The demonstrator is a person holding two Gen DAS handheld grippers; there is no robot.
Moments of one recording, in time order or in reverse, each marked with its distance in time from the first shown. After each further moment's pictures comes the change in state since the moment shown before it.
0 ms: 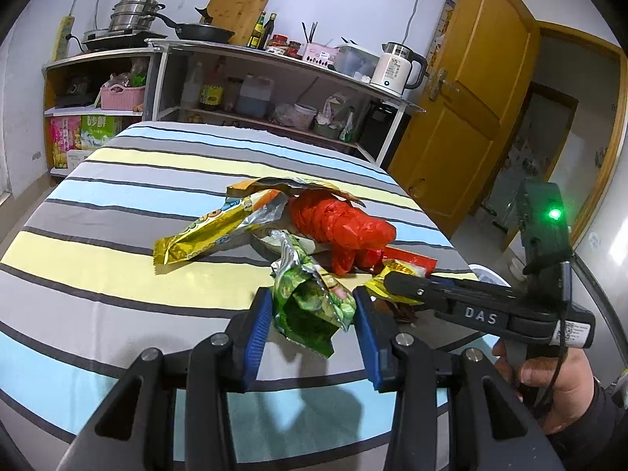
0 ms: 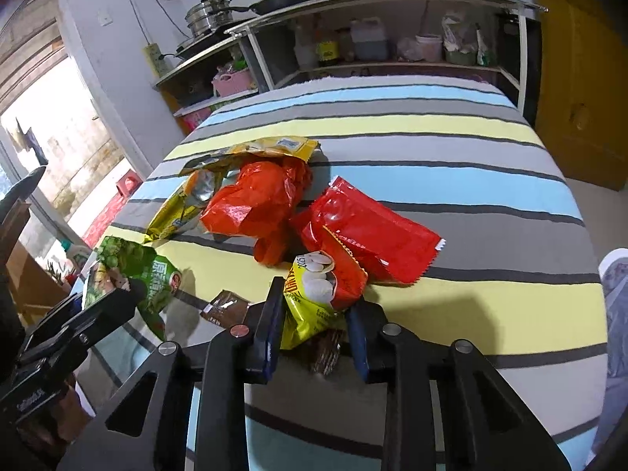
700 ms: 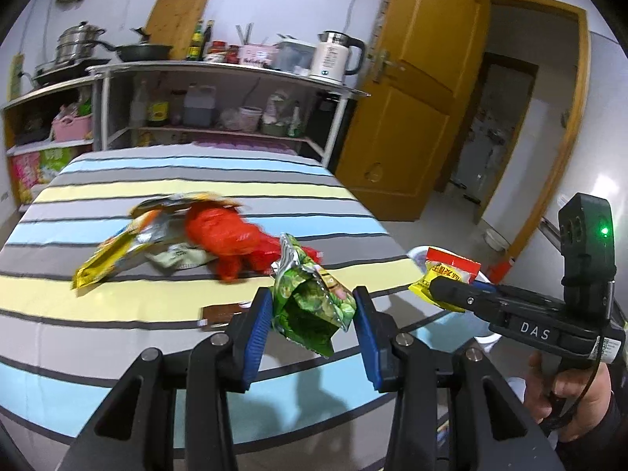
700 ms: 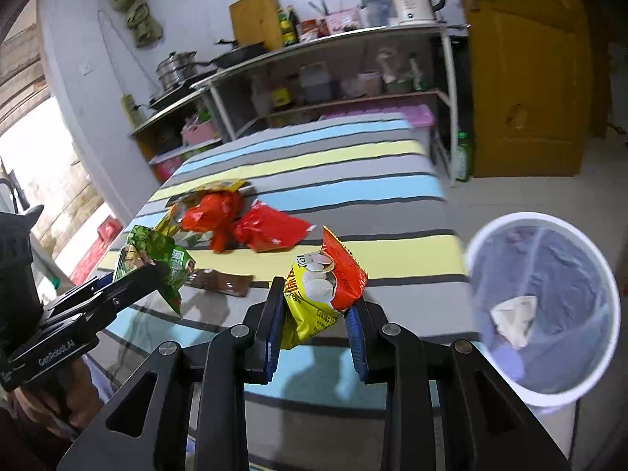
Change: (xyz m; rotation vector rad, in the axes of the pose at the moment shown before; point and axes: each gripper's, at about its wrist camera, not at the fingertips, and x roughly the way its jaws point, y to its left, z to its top) left arm -0.001 -0.093 0.002 0.151 0.016 -0.100; right arm -0.120 -0.058 -0.053 0.114 -0.167 -0.111
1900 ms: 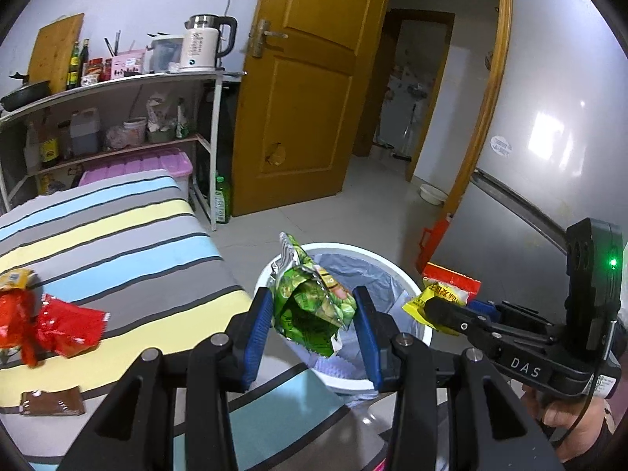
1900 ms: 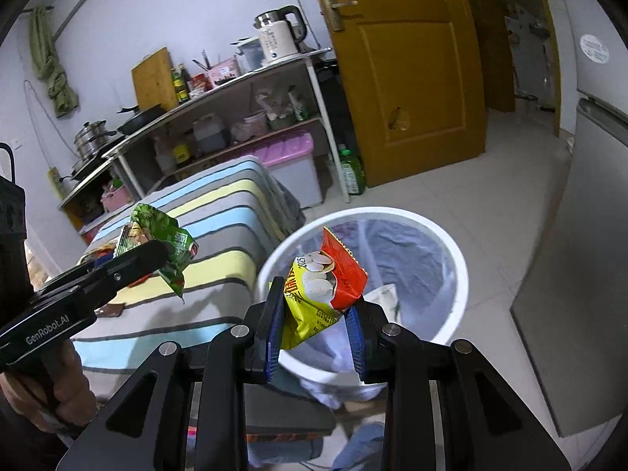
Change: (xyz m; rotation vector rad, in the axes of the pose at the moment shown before) left arm 0.091 -0.168 0.028 0.220 0.081 -0.221; right arm -0.086 -0.149 -0.029 0.219 -0.121 -0.249
